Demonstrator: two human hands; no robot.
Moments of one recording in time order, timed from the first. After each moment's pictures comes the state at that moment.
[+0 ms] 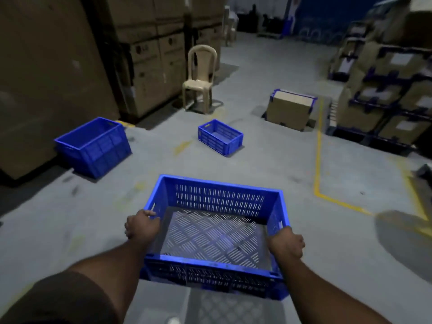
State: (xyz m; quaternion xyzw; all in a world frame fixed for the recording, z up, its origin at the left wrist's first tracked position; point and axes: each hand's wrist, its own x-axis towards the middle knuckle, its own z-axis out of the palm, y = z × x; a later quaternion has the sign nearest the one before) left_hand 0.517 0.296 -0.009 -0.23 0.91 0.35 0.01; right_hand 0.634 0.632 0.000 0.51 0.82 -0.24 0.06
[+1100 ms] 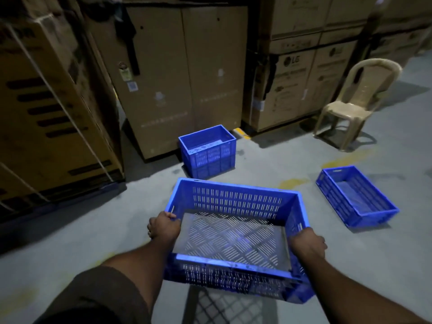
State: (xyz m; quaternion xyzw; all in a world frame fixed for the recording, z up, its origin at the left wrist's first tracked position) left_hand 0.161 0.160 -0.017 -0.51 0.78 0.34 -0.10; right_hand 0.051 0.502 -0.006 0.22 0.93 -0.25 0.15
